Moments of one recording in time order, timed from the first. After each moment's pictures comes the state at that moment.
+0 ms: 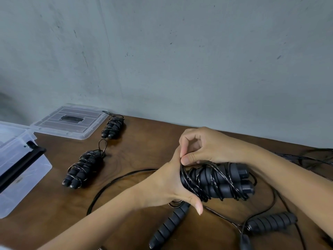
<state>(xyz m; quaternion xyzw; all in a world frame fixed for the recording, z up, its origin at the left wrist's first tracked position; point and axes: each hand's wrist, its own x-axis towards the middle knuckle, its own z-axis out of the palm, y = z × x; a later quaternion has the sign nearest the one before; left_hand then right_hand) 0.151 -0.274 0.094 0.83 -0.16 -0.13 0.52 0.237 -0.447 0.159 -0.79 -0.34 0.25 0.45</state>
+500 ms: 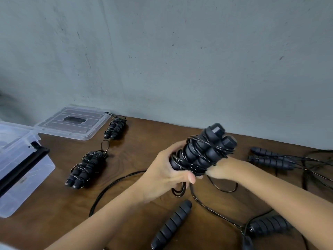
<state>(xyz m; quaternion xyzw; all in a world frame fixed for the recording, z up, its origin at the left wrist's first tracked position) 0.151 -0.274 0.106 0.68 -0.15 -0.08 0.71 0.236 -0.462 0.108 -0.92 -0.30 0.23 0.13</state>
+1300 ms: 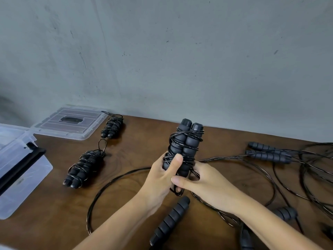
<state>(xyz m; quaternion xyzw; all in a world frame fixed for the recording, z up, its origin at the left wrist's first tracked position) 0.138 -0.286 0.074 0.65 0.00 -0.05 0.76 0.161 -0.448 0.102 -0.84 -0.24 0.18 0.46</state>
